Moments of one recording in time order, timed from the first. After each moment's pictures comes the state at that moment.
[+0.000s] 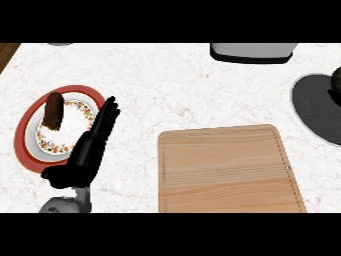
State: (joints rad) left arm -0.06 0.03 -0.16 -1.57 -0.01 0.01 -0.10; right arm -0.70 -0.52 -0.61 -0.52 0.76 -0.42 -0.33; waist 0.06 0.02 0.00
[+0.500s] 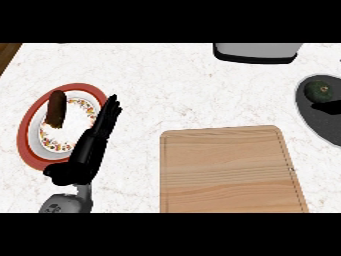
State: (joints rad) left arm -0.08 0.03 -0.15 -1.55 -0.01 0.00 -0.11; right arm -0.81 -0.57 -0.58 -0.28 0.78 -0.18 -0.33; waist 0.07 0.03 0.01
